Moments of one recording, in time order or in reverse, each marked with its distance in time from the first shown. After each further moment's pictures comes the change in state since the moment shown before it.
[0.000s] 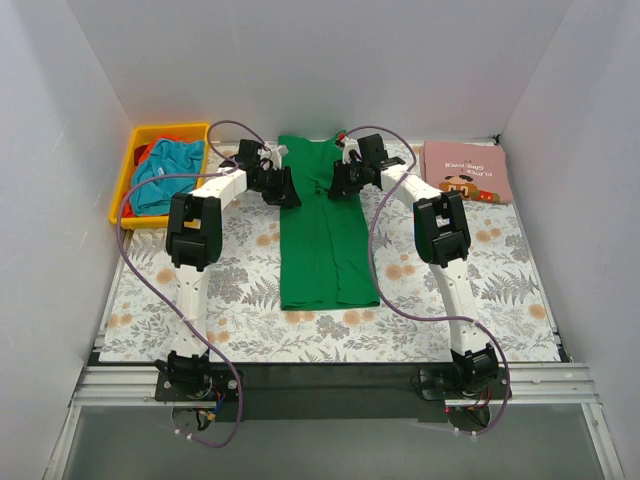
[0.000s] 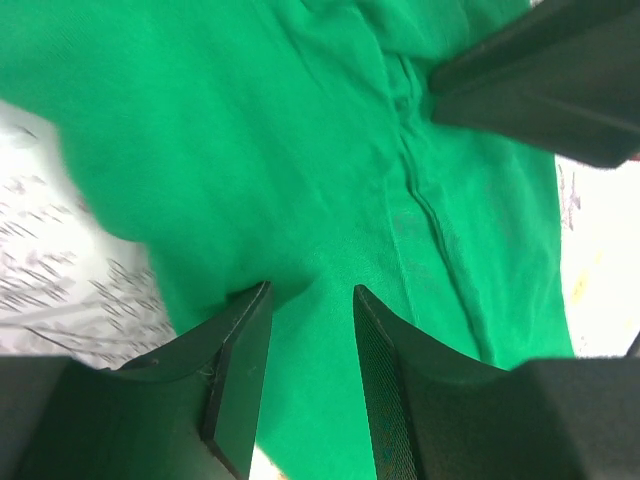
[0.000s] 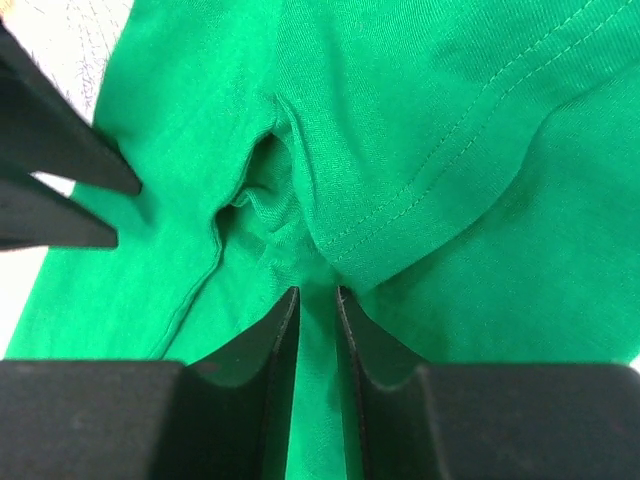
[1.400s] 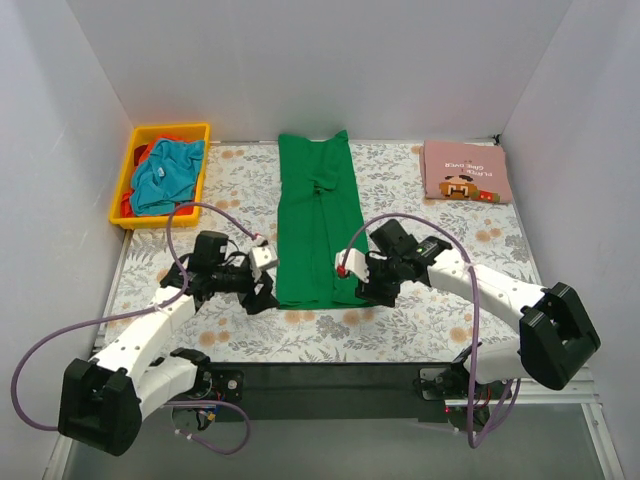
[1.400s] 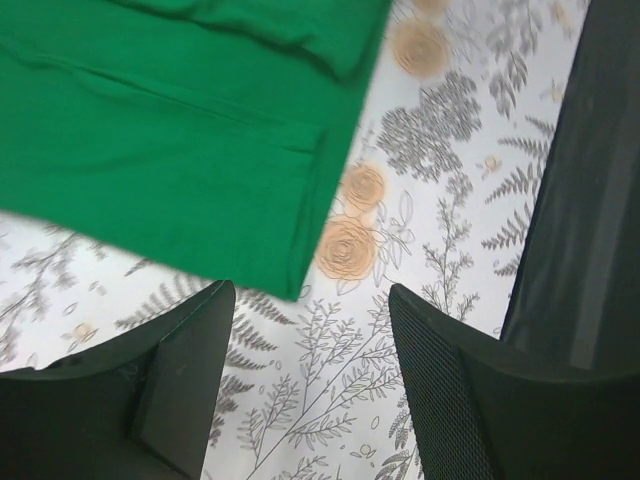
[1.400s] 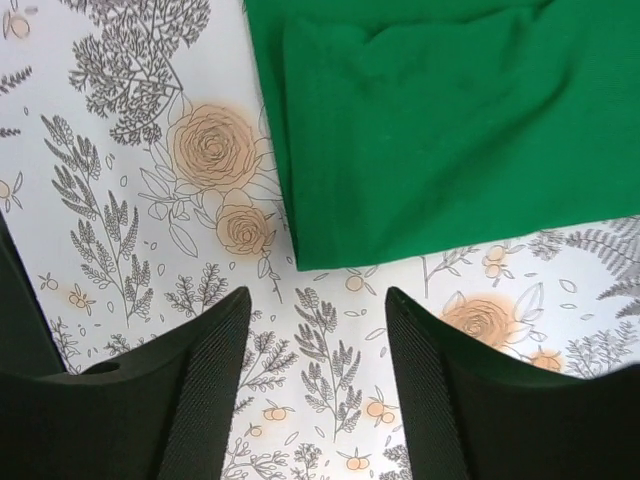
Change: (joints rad) left arm -0.079 -1.363 -1.236 0.002 0.161 0.705; right arm 0.330 -1.178 -1.190 -0.307 0.222 -0.801
